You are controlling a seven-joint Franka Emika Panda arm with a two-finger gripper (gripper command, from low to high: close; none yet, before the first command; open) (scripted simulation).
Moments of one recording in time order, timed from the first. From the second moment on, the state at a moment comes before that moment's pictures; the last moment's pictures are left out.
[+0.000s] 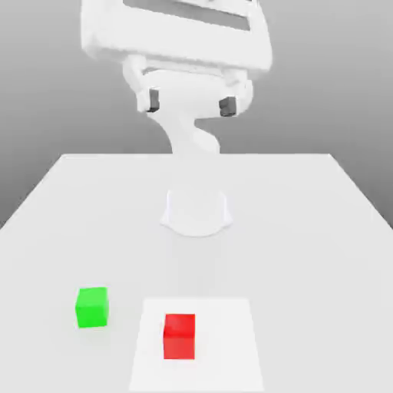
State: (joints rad) arm 0.24 -0.40 -0.26 -2.46 0.00 2.50 0.06
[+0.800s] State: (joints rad) arm 0.30 0.18 -0.33 -2.65 0.18 2.82 -0.97
